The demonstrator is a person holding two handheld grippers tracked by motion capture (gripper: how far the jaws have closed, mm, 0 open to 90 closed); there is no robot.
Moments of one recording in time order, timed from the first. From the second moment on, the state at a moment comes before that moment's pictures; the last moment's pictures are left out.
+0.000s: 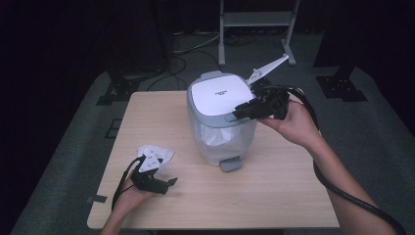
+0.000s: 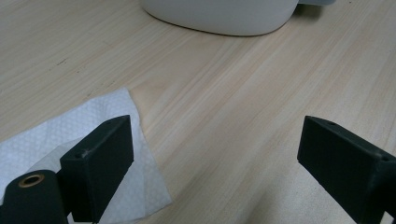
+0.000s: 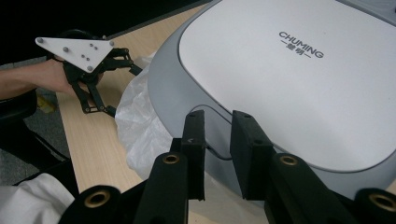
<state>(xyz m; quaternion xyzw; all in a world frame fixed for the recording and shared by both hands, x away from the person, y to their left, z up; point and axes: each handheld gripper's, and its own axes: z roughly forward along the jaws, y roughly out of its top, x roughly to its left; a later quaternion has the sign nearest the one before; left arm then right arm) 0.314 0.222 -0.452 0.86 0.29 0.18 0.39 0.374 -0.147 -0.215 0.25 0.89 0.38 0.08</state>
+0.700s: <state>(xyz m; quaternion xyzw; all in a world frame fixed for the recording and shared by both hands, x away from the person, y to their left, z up) 0.314 0.224 -0.453 0.86 0.29 0.18 0.39 0.383 -0.134 -0.223 0.24 0.89 0.37 0.08</state>
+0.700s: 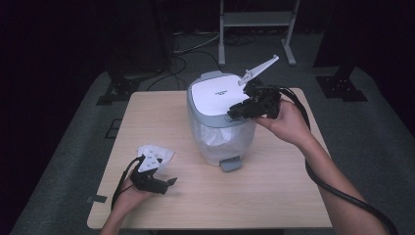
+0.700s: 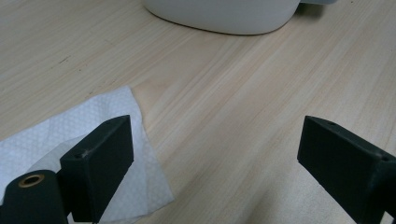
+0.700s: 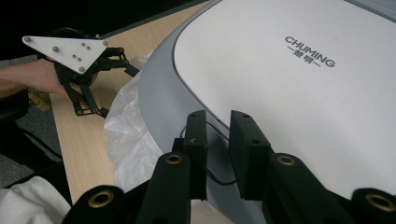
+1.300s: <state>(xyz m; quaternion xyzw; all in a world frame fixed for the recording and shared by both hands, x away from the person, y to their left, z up) 0.314 0.224 -0.453 0.86 0.29 0.18 0.39 0.378 -0.133 -0.226 0.24 0.89 0.37 0.12</state>
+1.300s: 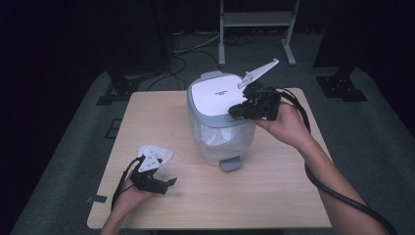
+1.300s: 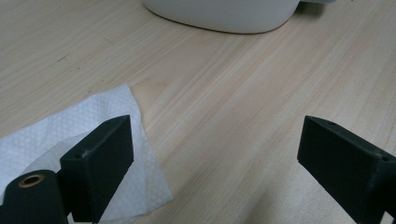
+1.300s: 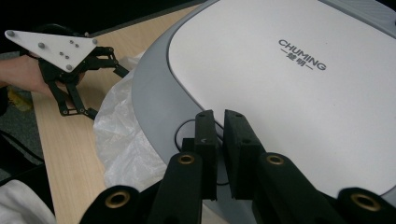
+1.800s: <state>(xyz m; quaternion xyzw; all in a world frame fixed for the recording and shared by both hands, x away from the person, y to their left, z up) 0.315 0.225 -0.454 0.86 0.29 0.18 0.39 0.376 -0.137 -0.226 0.23 0.89 0.37 0.11</state>
